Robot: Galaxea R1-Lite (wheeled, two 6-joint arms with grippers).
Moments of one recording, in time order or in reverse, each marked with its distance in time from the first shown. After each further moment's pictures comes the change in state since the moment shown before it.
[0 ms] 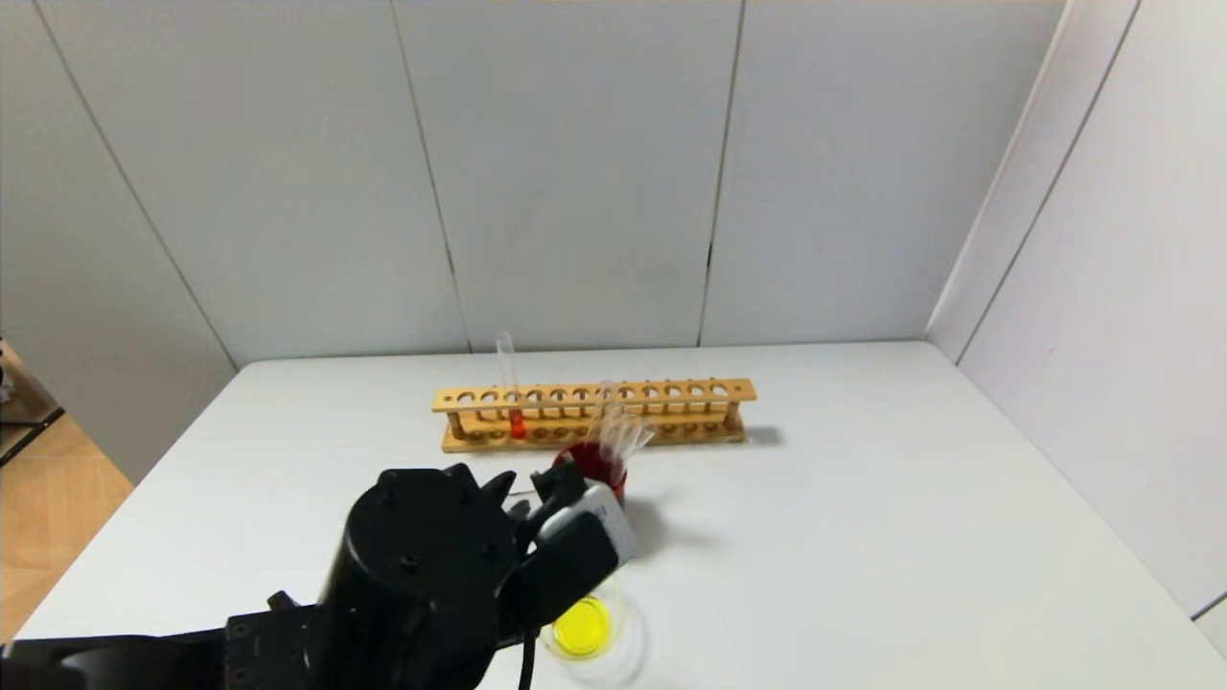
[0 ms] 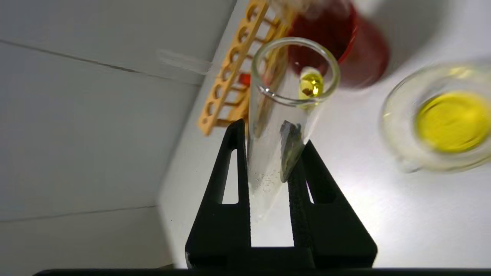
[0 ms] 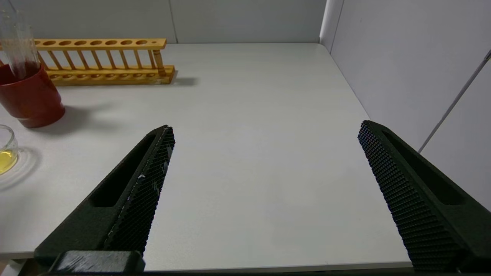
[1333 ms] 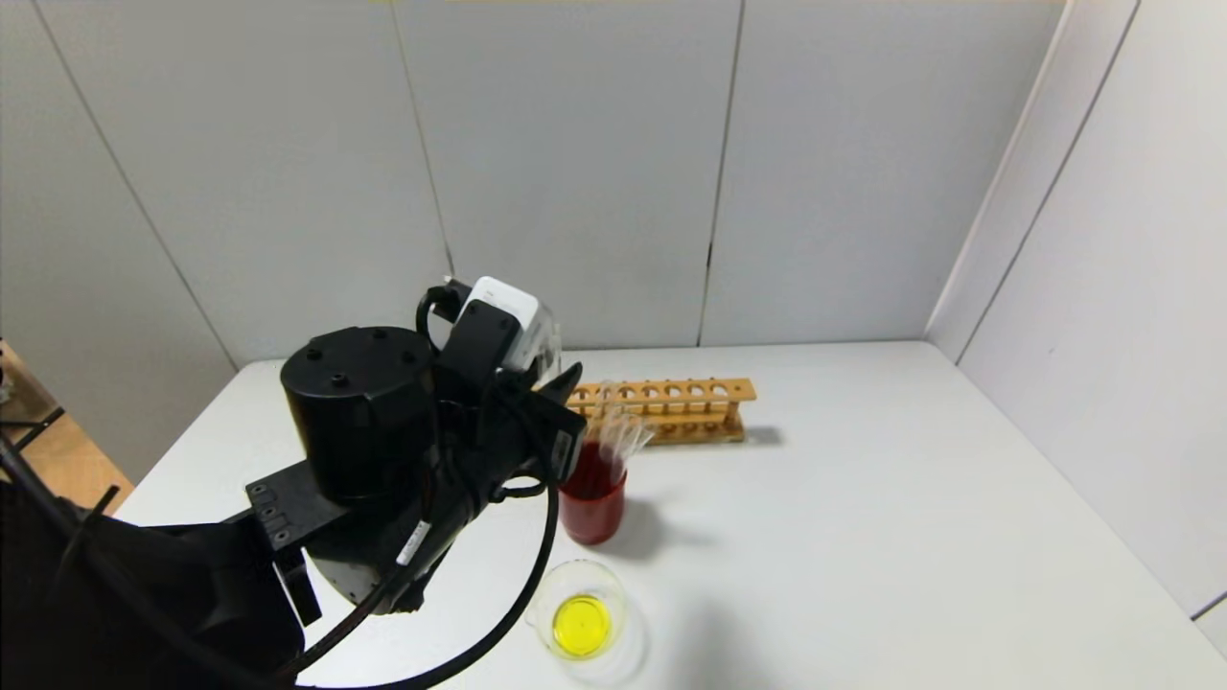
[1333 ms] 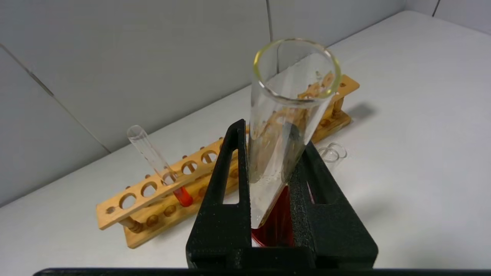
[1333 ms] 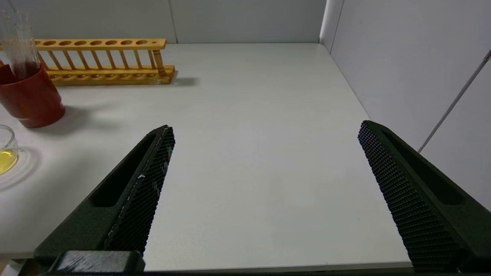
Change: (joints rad) left arm 0.257 0.150 -0.075 -0.479 -0.421 -0.459; right arm 0.000 0.000 0.000 0.000 0.000 0.000
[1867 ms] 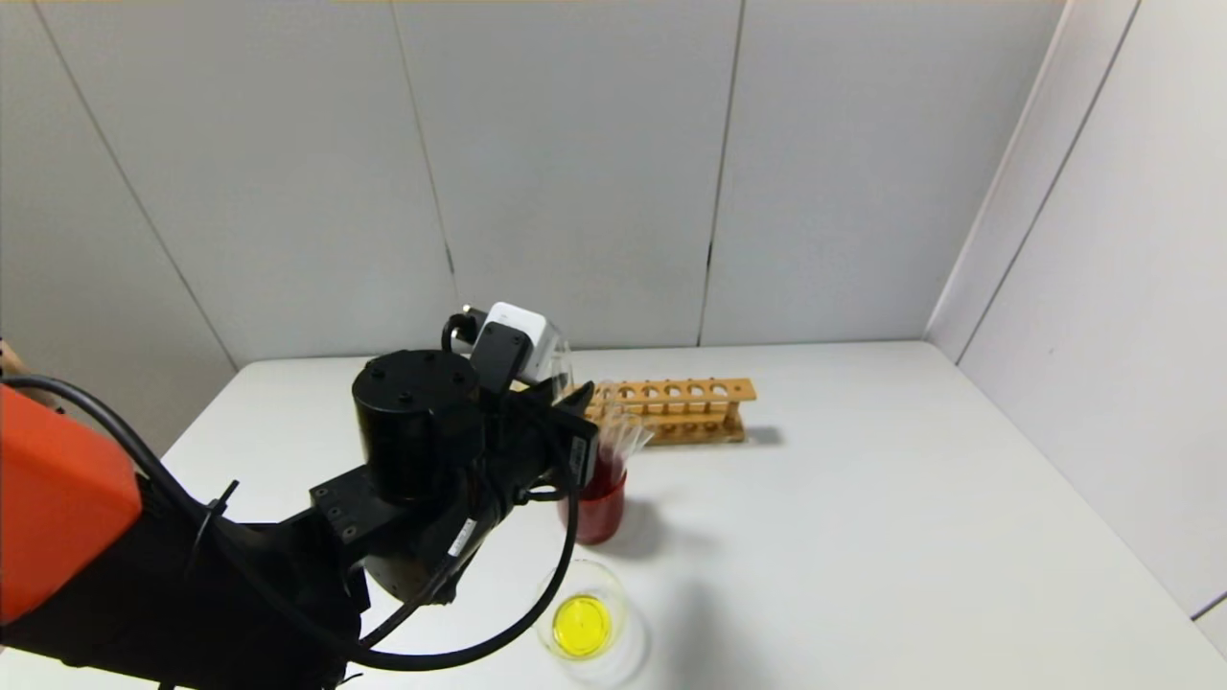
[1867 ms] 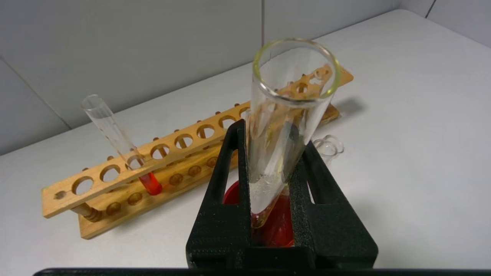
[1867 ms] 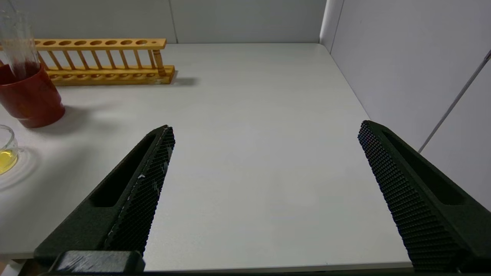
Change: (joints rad) left arm 0.021 0.108 -0.006 -0.059 -0.024 -0.120; right arm 0.000 0.000 0.000 0.000 0.000 0.000
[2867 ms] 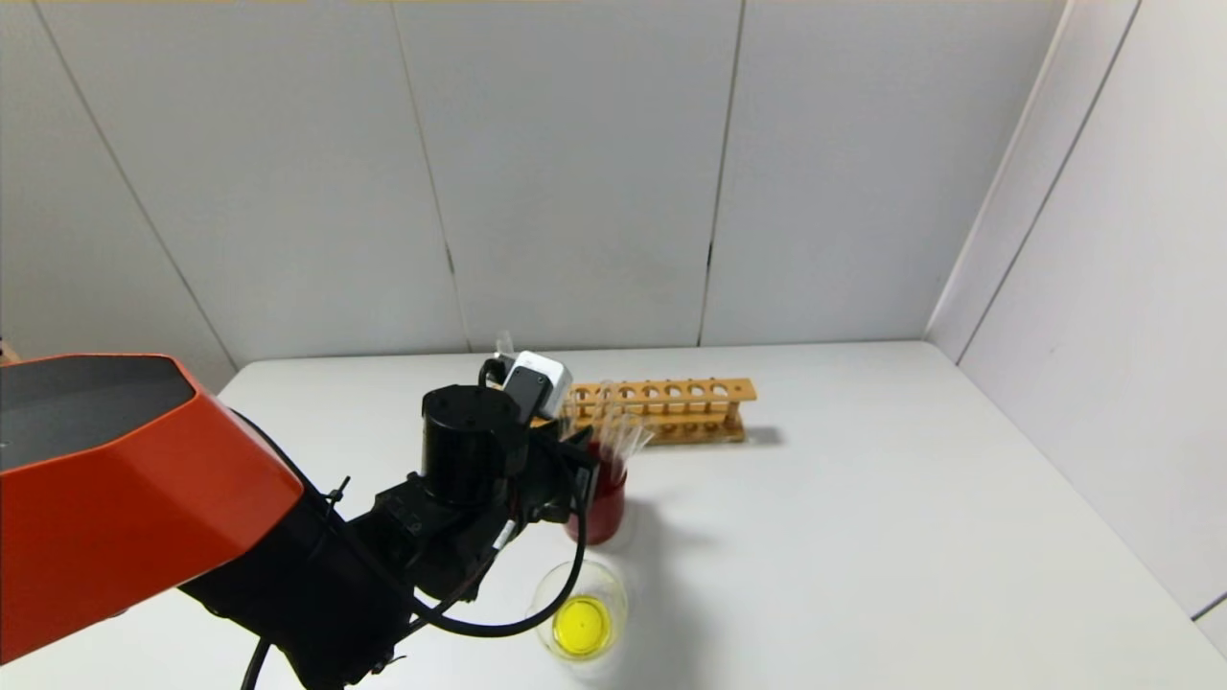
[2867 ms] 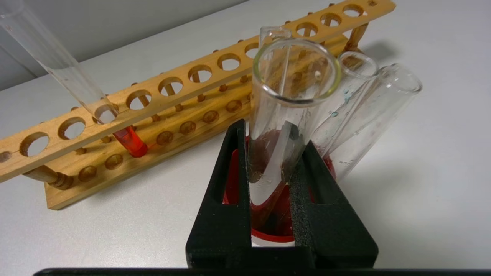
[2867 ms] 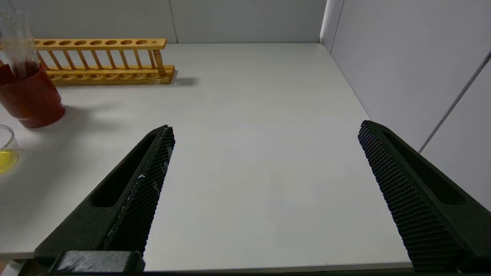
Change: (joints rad) left arm 0.058 0.170 -0.018 -0.004 -0.056 -0.038; right arm 0.000 0.000 0.000 0.000 0.000 0.000
